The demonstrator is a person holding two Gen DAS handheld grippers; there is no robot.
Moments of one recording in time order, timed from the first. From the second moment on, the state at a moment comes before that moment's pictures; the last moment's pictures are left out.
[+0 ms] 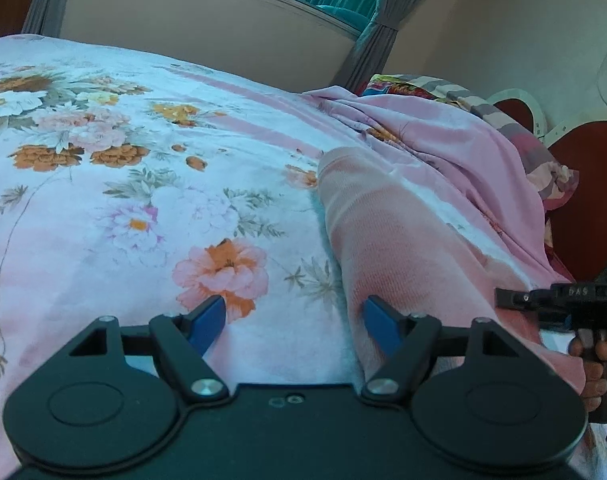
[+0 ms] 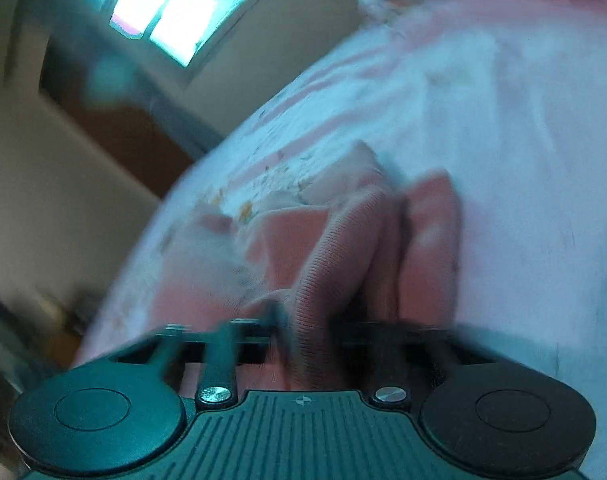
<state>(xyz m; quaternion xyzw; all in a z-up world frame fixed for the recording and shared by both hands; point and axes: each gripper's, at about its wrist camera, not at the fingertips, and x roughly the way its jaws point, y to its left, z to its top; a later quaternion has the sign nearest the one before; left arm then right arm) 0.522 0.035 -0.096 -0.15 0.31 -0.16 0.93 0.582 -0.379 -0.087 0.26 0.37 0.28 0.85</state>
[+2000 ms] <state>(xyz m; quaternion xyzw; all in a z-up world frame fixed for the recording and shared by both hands) 0.445 0.023 -0.087 -0.10 0.33 -0.14 0.93 0.443 -0.398 -0.081 0.37 0.34 0.16 0.85</state>
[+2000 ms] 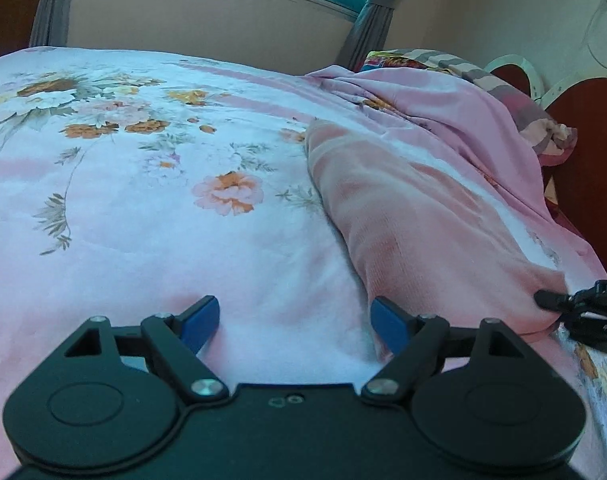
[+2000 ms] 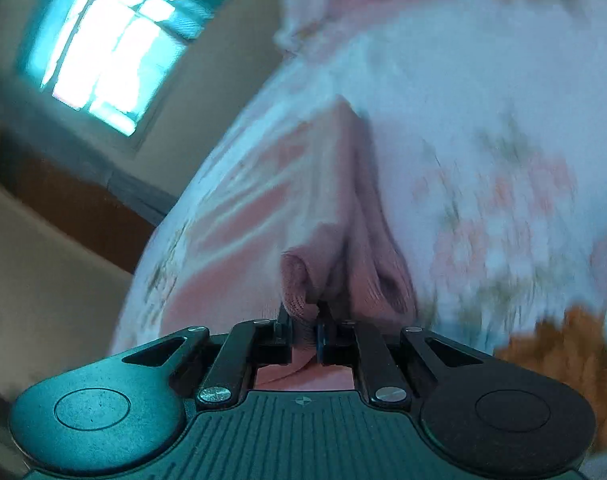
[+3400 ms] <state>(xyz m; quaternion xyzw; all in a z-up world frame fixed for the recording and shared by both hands) 0.553 -0.061 -0.055 0.06 0.30 -0.16 0.94 0.531 -0.354 -0.045 0.05 0.27 0.14 0.95</state>
